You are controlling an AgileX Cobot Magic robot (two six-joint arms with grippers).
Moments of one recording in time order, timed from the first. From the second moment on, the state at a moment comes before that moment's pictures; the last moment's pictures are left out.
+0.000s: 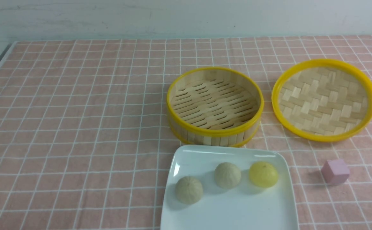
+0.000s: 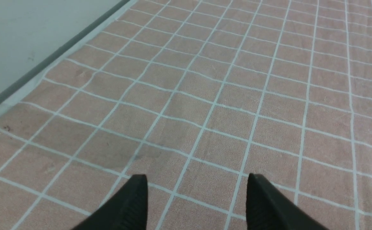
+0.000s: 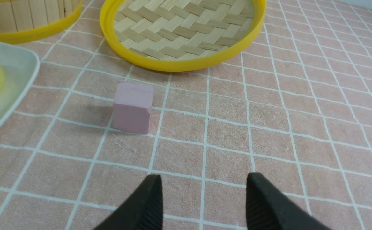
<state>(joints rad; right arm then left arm) -0.03 -0.01 0.01 0.07 0.41 -0.23 0.11 -0.01 0.01 0.34 0.45 -0.44</state>
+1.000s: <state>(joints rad) -0.03 -0.01 0.01 0.07 0.41 -0.23 0.11 -0.01 0.02 0.16 0.40 -0.18</state>
